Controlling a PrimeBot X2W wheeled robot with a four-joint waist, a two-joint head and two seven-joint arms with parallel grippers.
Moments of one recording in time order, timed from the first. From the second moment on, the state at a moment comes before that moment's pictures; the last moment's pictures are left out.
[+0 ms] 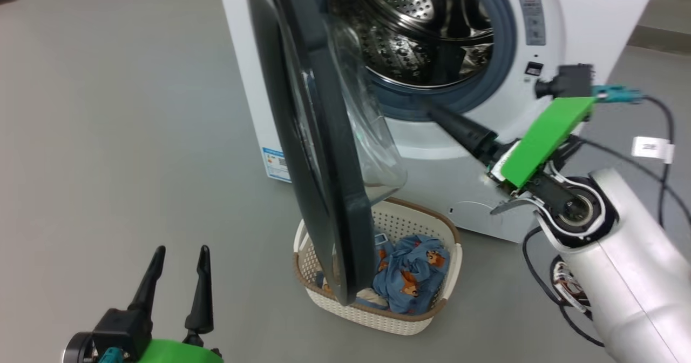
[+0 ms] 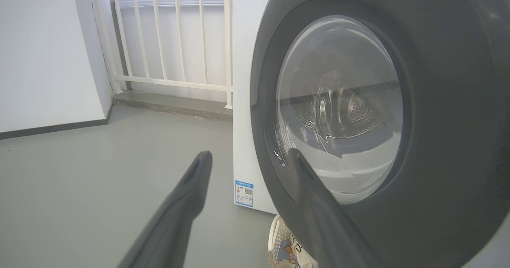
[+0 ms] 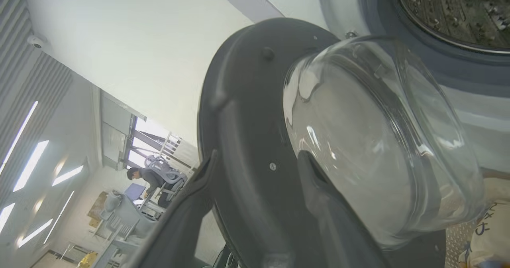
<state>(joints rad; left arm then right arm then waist) -0.10 0.08 -0.09 0.26 -0.22 -0.10 -0.26 -0.65 -0.17 0.35 0.35 1.46 0.13 0.46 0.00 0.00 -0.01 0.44</state>
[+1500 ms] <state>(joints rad) -0.02 0.07 0.03 0.14 -0.19 -0.10 -0.26 -0.09 -0.34 0.08 0.08 0.63 0.13 -0.25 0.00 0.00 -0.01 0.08</state>
